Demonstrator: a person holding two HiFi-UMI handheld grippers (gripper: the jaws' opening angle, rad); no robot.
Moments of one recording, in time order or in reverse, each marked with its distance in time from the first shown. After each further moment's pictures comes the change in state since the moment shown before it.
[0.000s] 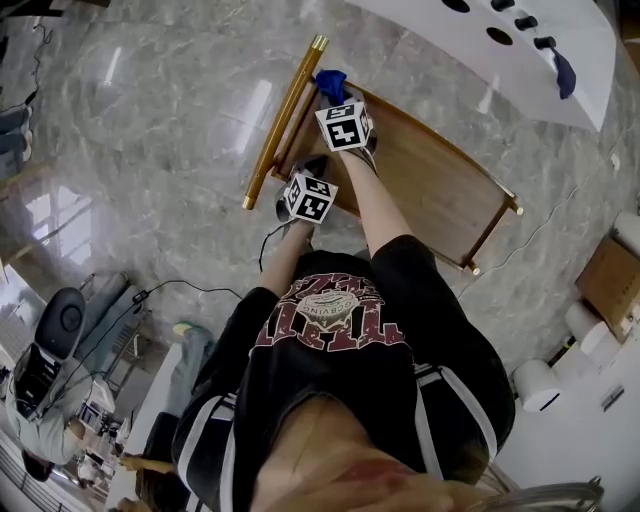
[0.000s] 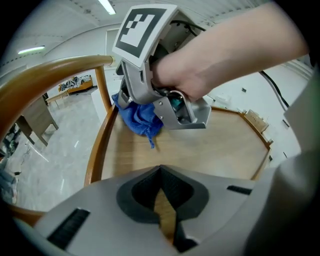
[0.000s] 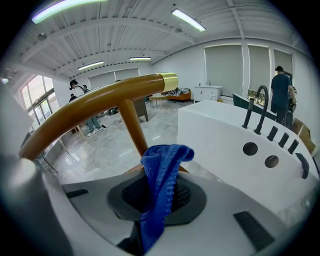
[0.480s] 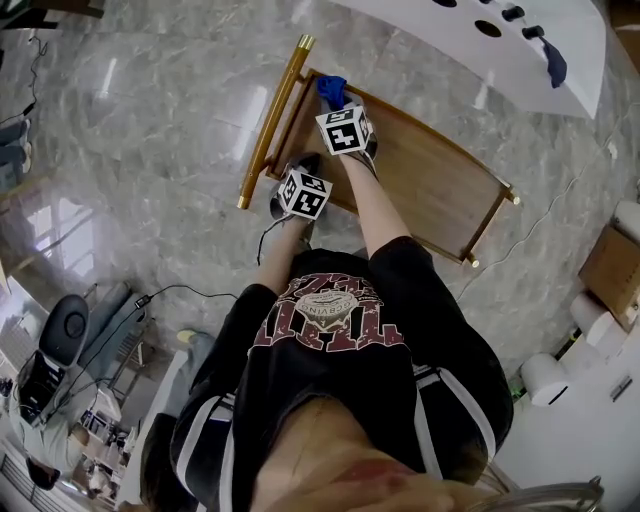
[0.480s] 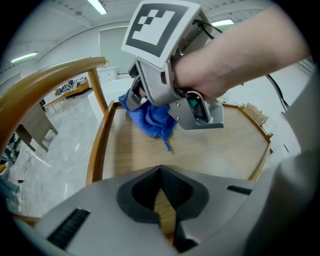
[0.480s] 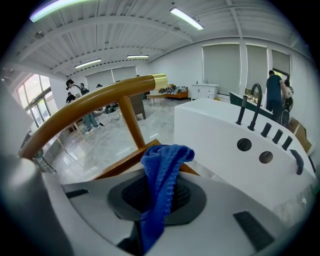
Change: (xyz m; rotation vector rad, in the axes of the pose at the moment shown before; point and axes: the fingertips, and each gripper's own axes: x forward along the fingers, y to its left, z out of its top) left arm 0.000 -0.001 0.000 0.054 0.034 0.006; right arm -0.019 -0.012 -0.021 0.010 0.027 -0.027
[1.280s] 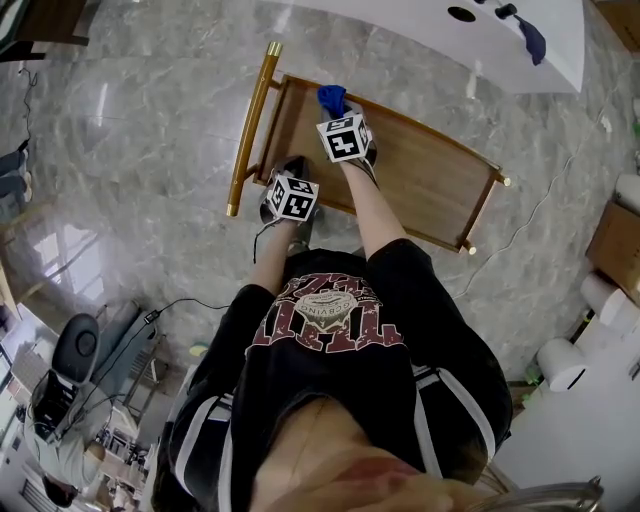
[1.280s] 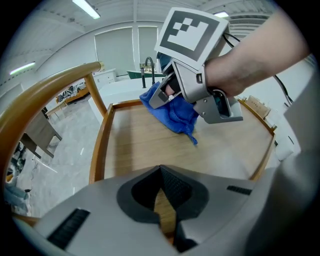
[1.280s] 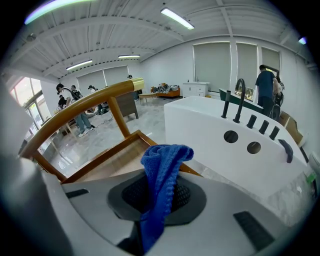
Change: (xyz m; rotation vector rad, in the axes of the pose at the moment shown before) left arm 0.000 -0.003 -0.001 0.053 0.016 0.054; right arm -0.035 -0.039 -0.035 0.071 0.013 -0.060
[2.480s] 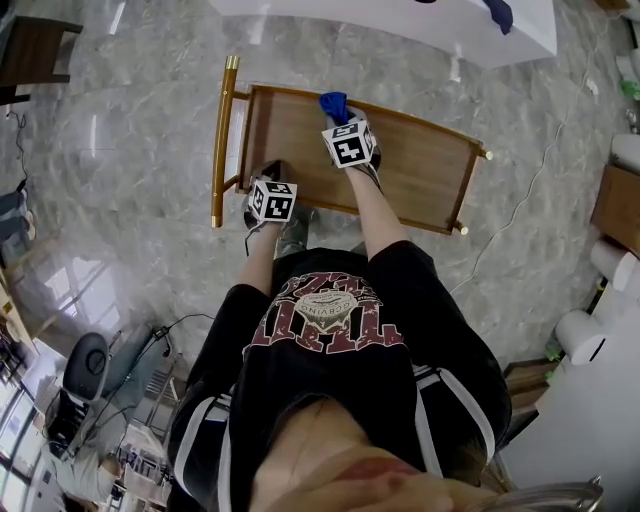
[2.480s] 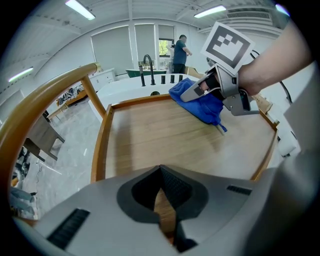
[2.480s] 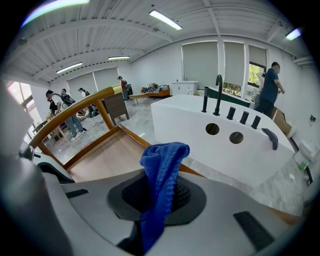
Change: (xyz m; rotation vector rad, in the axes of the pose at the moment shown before) left arm 0.000 -0.005 0.002 0.036 0.034 0.038; right arm -0.052 -0.067 -0.048 0.072 0.004 -0.071
